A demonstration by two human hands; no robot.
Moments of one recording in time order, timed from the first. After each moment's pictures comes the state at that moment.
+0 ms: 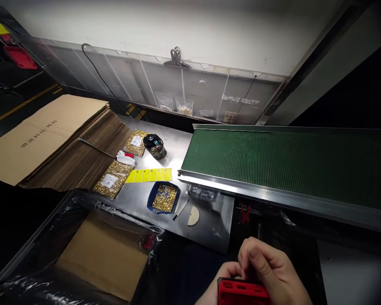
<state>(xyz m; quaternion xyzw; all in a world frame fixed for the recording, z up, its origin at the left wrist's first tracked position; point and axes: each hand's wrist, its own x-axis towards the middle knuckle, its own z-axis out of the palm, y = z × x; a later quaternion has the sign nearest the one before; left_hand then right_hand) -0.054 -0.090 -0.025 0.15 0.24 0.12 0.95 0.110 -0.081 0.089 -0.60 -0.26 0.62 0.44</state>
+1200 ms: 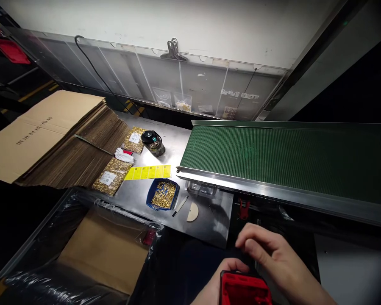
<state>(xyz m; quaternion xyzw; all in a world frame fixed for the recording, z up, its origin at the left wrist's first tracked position) -0.050 -0.088 -0.013 0.23 0.25 0.11 0.93 0.144 -0.073 0.093 -0.65 -0.42 0.55 0.32</state>
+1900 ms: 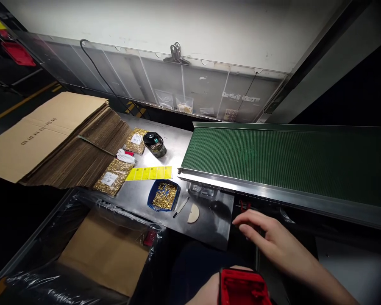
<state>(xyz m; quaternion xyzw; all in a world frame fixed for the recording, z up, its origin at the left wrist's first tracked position) -0.049 -0.055 0.025 0.29 0.21 0.06 0.93 0.163 -0.051 0.087 -0.68 -0.49 0.50 0.22</state>
